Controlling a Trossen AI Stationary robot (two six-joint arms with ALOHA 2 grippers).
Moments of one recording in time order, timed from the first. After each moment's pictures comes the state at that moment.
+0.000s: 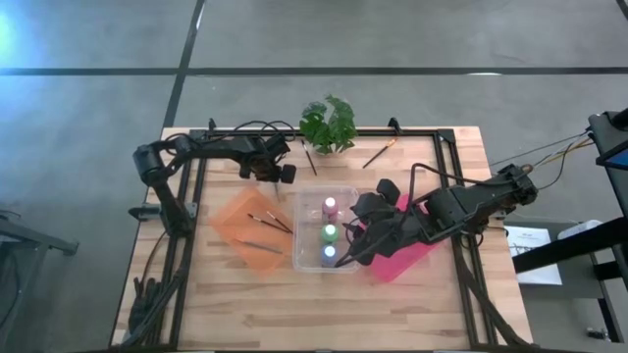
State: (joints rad) left arm 0.55 1.77 1.02 -0.59 0.03 -0.82; right arm 0.42 1.62 1.83 -1.12 0.60 0.71
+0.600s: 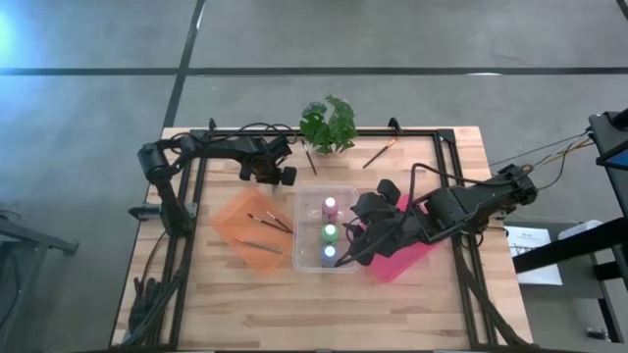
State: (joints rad) left arm 0.55 1.82 1.02 -0.60 0.02 -0.84; right arm 0.42 1.62 1.83 -1.12 0.60 0.73
